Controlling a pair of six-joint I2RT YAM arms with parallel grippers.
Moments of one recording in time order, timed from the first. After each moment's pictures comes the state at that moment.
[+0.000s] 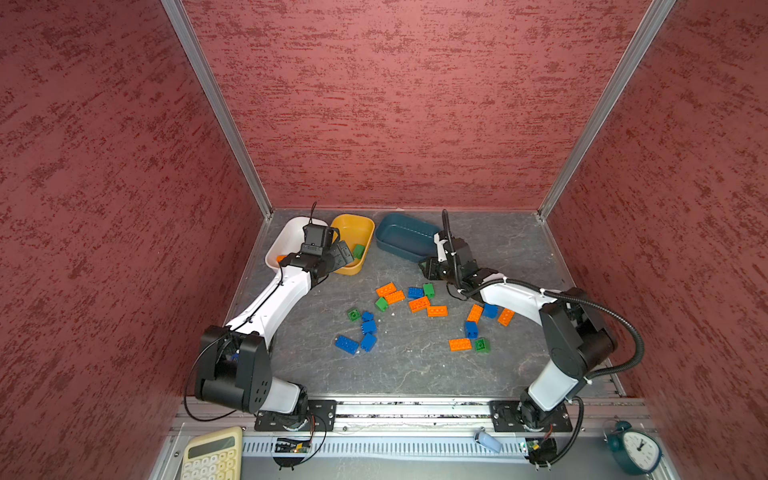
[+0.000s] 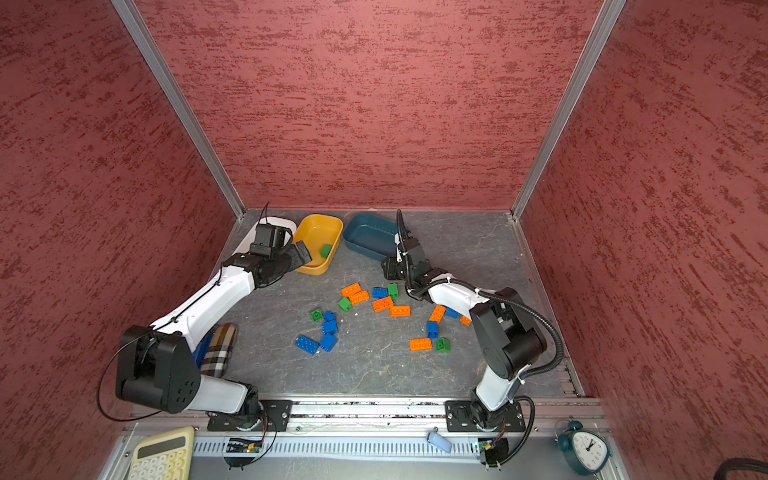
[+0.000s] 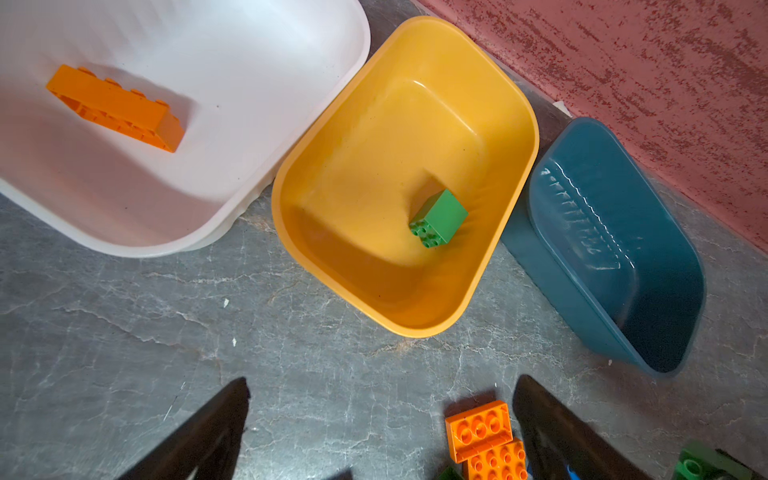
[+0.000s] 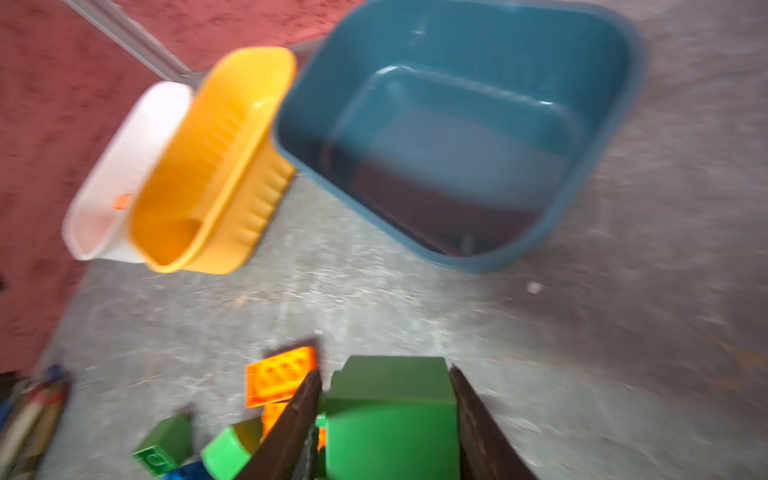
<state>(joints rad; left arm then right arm) -0.21 1.42 1.09 -0.52 -0.12 -0.64 0.53 1.71 1.03 0.09 -0.13 0.50</state>
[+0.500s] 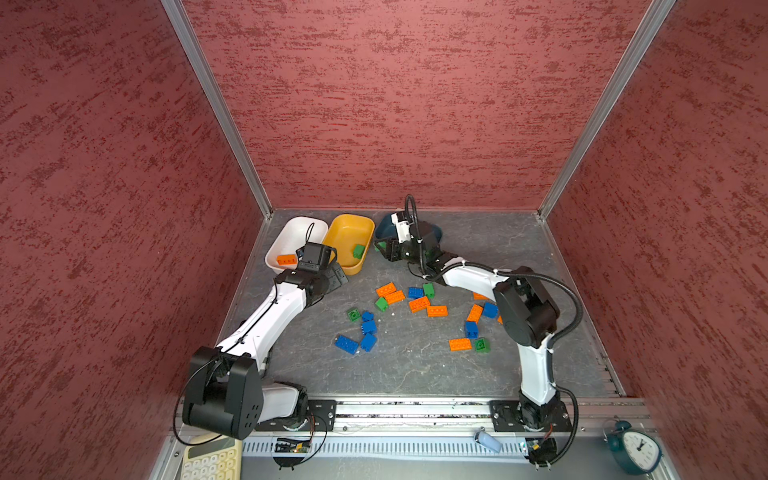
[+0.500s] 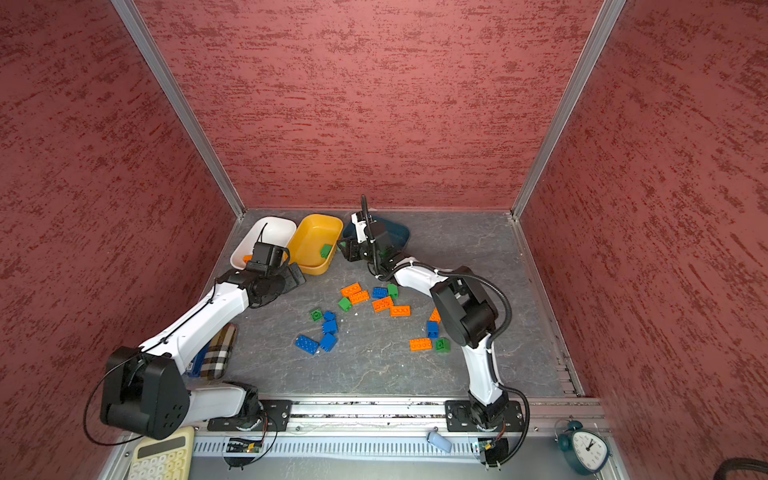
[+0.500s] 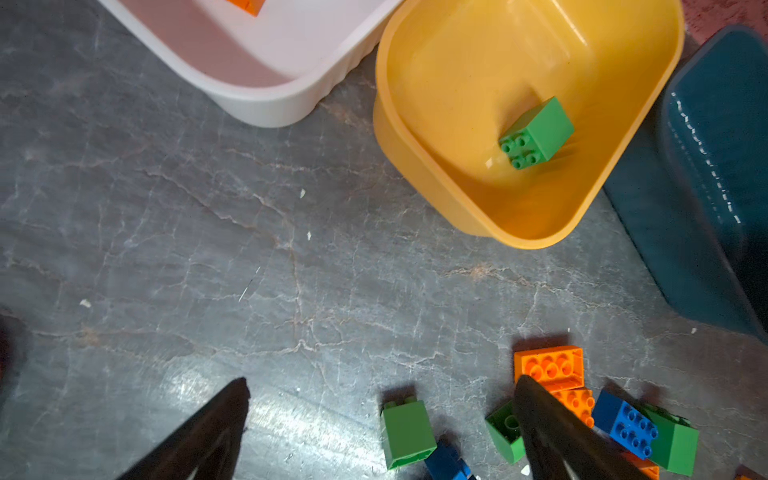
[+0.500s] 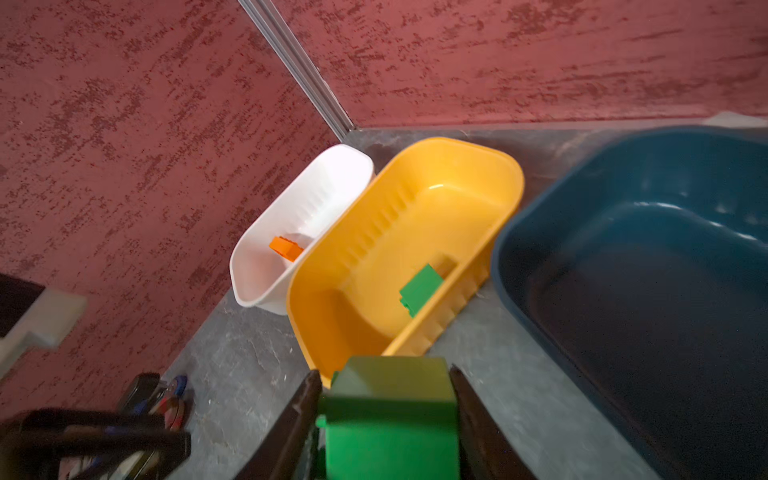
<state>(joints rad) -0.22 1.31 0.93 -0.66 -0.14 -0.74 0.65 2.11 1.50 0.29 -0.26 0.47</state>
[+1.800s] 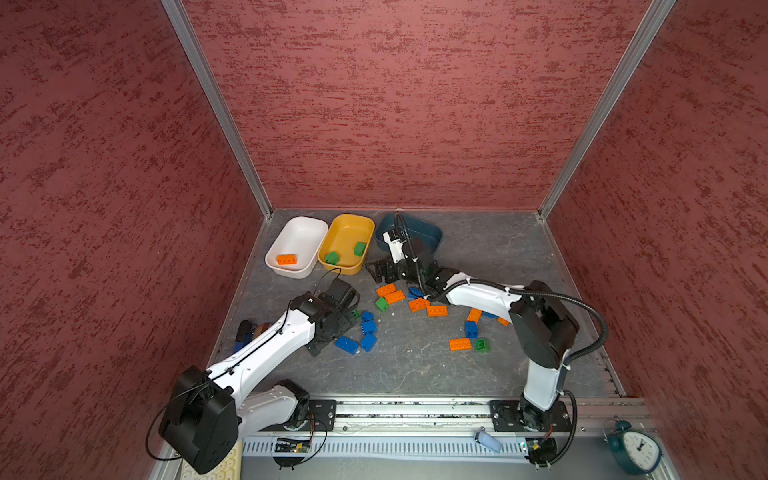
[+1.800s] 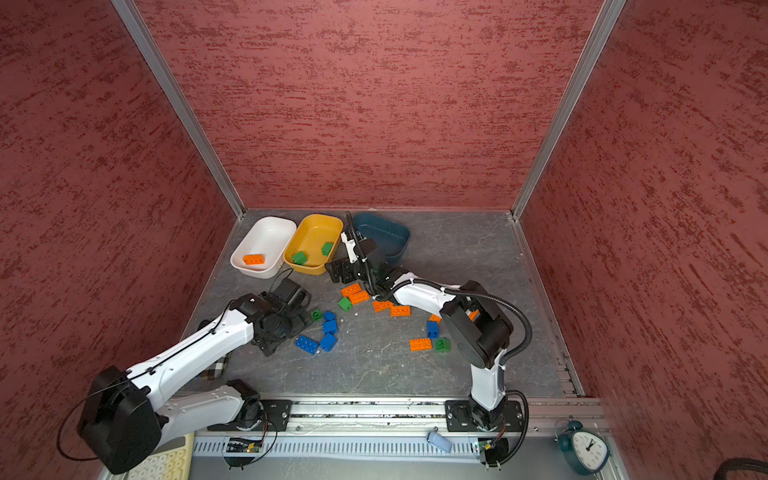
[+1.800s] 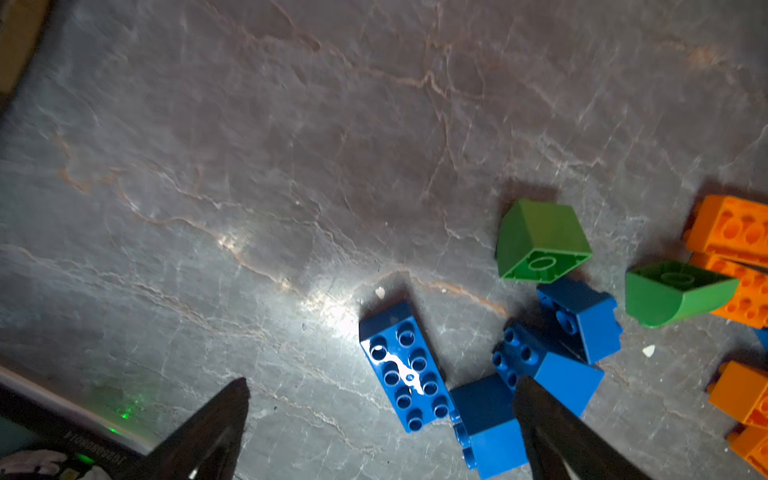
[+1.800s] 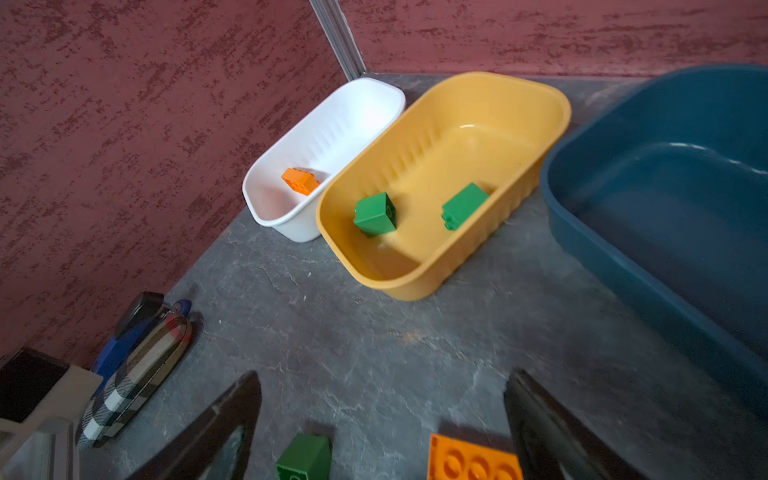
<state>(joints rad) -0.54 1.15 0.75 -0.99 -0.15 -1.23 0.76 1.85 1.22 0.20 -0.12 0.41</state>
